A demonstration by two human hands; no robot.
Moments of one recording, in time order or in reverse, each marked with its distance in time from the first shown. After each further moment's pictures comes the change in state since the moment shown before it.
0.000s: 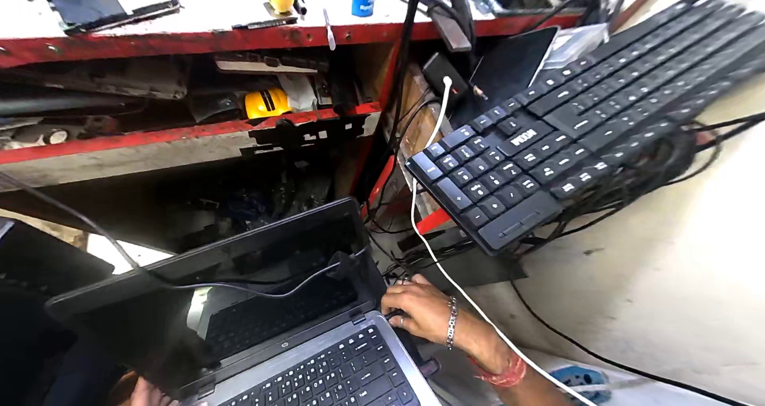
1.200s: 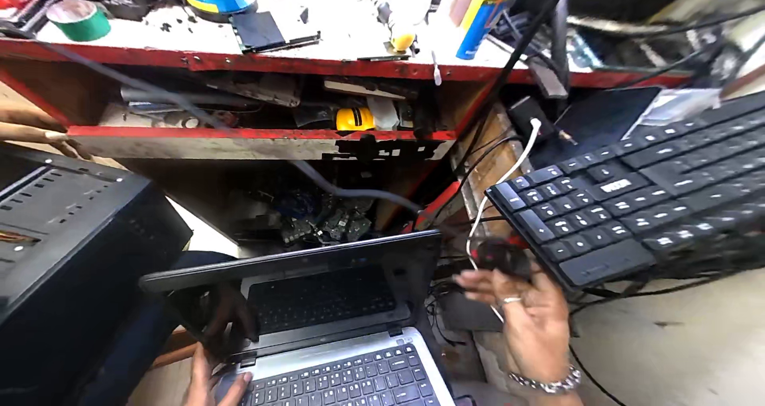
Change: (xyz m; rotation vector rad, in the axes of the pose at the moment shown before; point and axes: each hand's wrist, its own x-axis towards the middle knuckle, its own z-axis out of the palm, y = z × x) left_hand -0.019 0.015 0.028 -0.009 0.220 -0.101; right_hand -0.020 -0.043 -0.013 0.828 1.211 -0.187
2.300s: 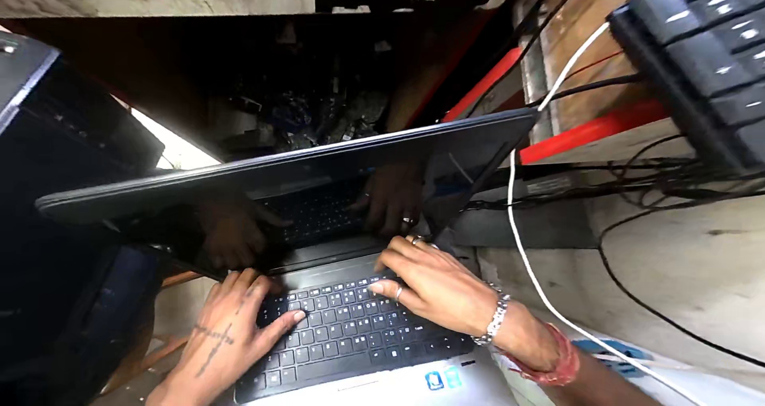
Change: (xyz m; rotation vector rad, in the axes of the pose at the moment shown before) left_hand 0.010 0.027 0.000 0.754 -0.242 0.436; right_hand -0.048 0.010 0.061 -0.784 -1.120 -0.101
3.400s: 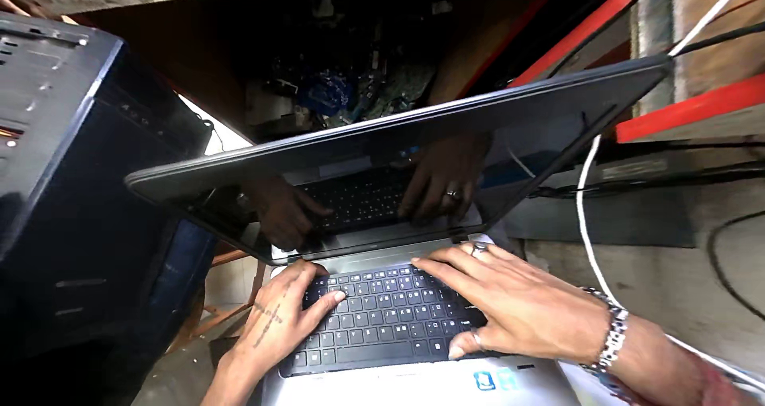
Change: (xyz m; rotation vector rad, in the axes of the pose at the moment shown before) left_hand -0.003 0.001 0.009 -0.212 -0.069 -0.088; right_hand -0.022 0.015 0.002 -0.162 -0.078 -0.201
